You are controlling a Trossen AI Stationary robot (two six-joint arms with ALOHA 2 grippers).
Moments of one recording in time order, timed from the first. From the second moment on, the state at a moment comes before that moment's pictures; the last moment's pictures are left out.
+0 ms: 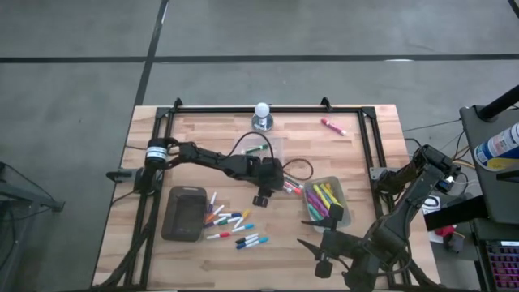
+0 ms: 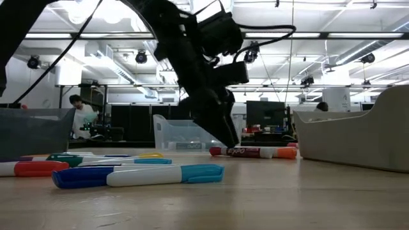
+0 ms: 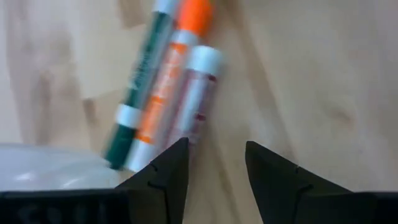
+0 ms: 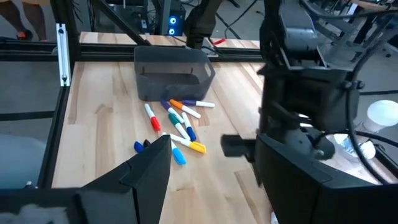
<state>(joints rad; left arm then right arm) -0.01 2.01 1.39 -0.34 0.00 0.32 0.88 1.64 1.45 -0.72 1.05 0.71</state>
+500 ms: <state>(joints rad) -0.26 1.89 1.34 -0.48 0.06 0.09 0.76 1.64 1.38 -0.72 1.04 0.81</state>
